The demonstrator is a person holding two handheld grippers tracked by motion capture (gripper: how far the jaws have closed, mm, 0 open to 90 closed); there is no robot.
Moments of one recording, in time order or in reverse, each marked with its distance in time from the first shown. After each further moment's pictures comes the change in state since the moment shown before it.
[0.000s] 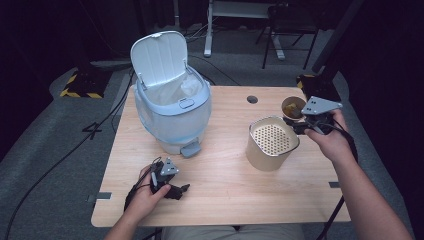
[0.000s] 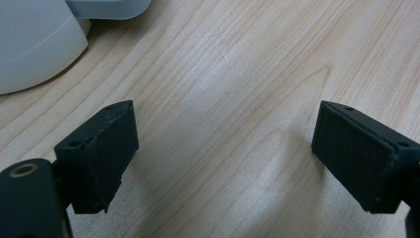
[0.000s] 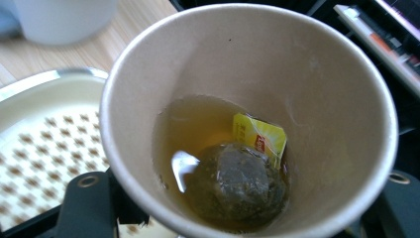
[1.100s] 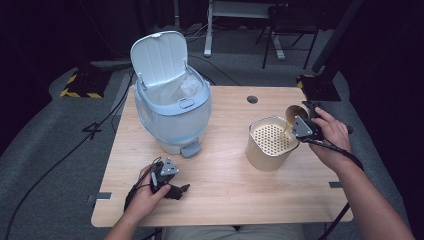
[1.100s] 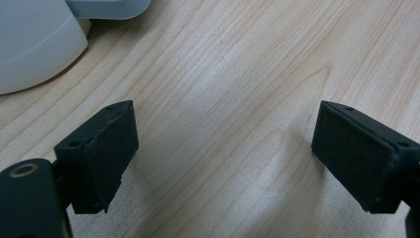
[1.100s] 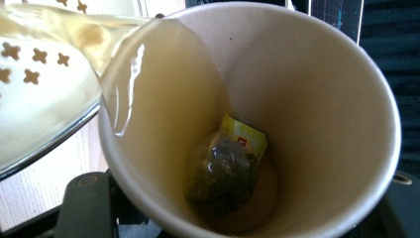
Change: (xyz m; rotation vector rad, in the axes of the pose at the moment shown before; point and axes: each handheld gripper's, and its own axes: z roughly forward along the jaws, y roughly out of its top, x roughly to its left) left arm 0.000 0.000 0.000 0.000 0.000 -0.001; right arm 0.025 -0.012 0.007 0.317 -0.319 -0.671
